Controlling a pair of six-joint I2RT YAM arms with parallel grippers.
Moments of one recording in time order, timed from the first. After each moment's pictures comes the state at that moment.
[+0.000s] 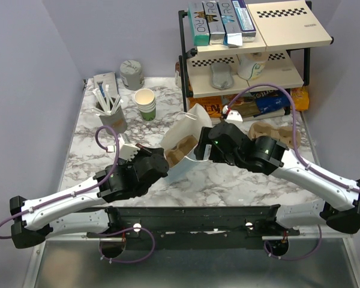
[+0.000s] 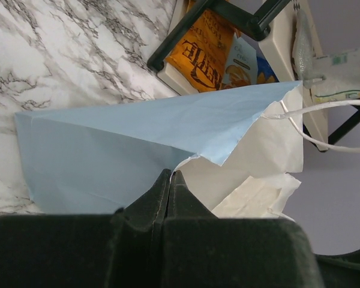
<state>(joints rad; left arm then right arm) -1.19 0.91 0.95 -0.77 -0.97 -1.65 1.06 1.25 1.36 -0.93 0.46 0.92</state>
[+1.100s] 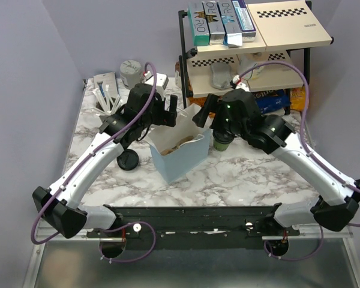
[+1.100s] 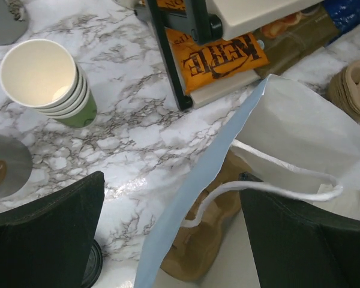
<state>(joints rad) -0.61 1.28 1.40 -0.58 -0.19 -0.23 0.84 1.31 1.55 -0.78 0.32 0.80</state>
